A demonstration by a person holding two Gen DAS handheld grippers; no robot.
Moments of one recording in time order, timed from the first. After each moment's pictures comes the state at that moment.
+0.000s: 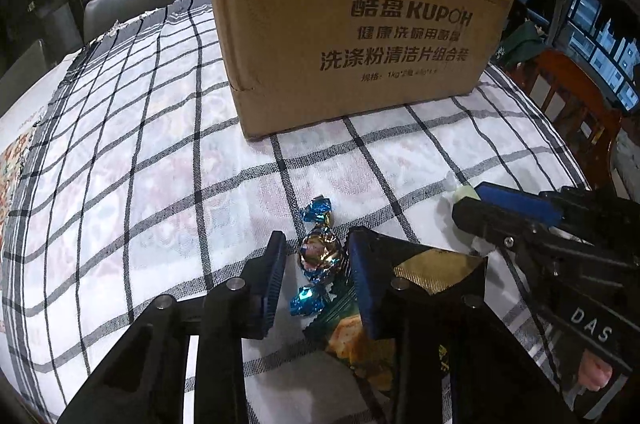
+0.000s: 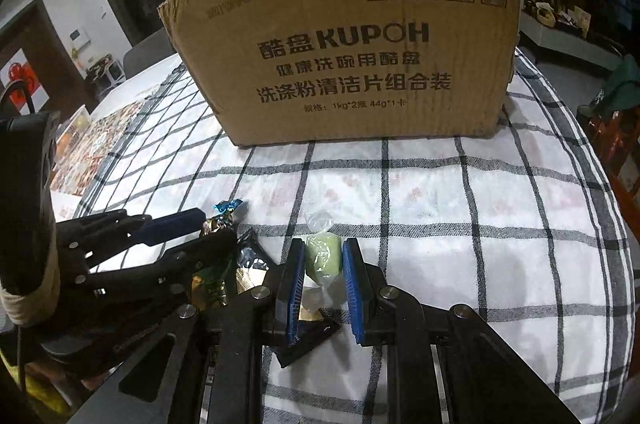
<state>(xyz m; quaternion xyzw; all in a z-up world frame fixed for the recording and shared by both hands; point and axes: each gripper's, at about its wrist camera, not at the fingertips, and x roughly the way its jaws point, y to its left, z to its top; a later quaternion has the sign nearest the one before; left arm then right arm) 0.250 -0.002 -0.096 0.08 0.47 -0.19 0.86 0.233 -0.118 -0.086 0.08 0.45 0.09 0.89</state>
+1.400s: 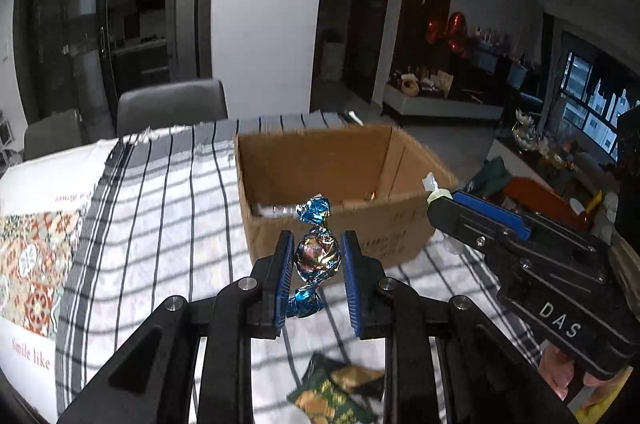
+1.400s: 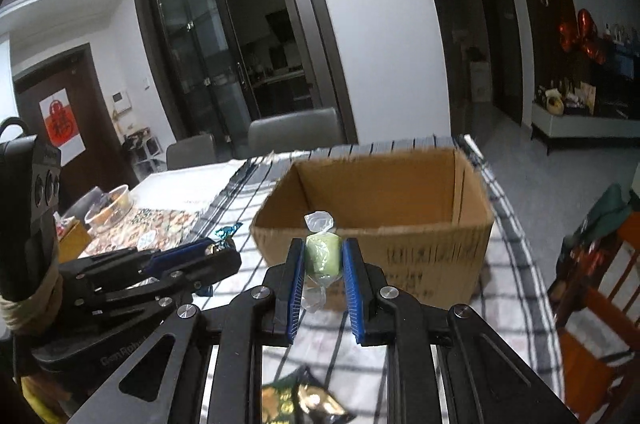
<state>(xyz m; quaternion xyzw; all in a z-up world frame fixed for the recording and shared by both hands) 0.244 -0.002 0.075 0.02 0.32 -0.19 0.93 0.233 -0.134 0.074 0.07 0.26 0.11 0.96</state>
